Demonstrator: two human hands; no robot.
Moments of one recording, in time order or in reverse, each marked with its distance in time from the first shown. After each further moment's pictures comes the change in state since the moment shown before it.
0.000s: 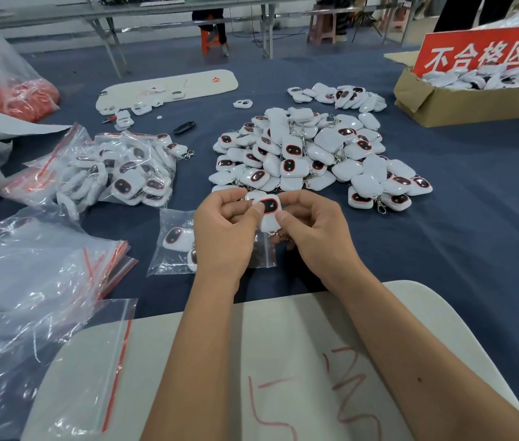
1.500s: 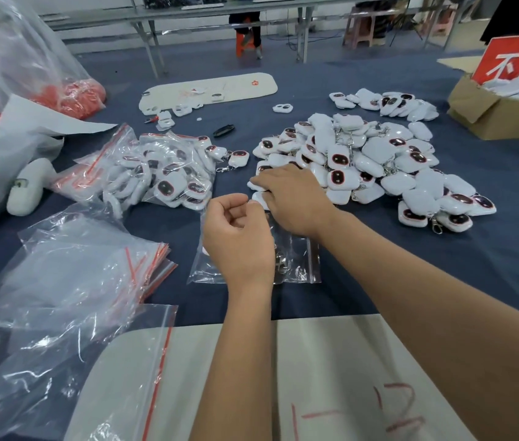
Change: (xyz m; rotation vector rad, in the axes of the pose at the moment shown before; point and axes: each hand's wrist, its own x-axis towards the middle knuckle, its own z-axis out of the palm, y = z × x) left_hand 0.011 0.005 -0.010 -0.066 0.445 0.024; right_hand 0.117 -0.003 0.067 -1.191 -0.404 -0.327
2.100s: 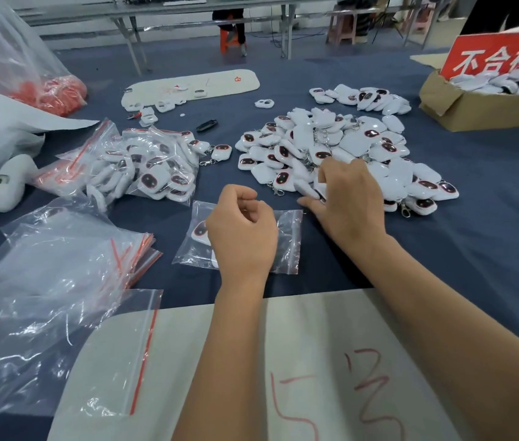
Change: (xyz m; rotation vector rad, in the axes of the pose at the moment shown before) left_hand -0.019 -0.006 0.000 0.303 -0.200 0.278; right_hand -0.095 0.036 -0.017 0.011 0.444 0.348
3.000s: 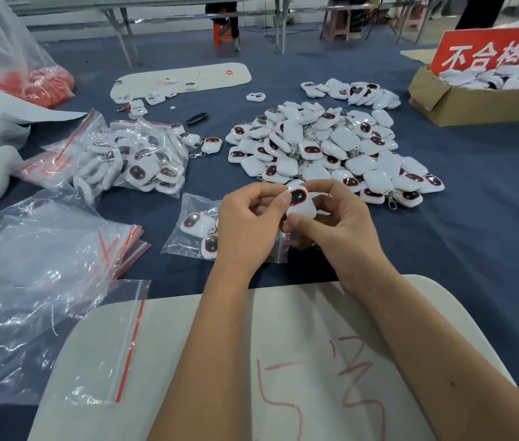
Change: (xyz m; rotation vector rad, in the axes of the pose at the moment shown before) left_hand -0.001 0.000 0.004 -0.232 -0.394 -0.046; right_hand -0.063 -0.013 -0.023 1.314 -0.198 0.377
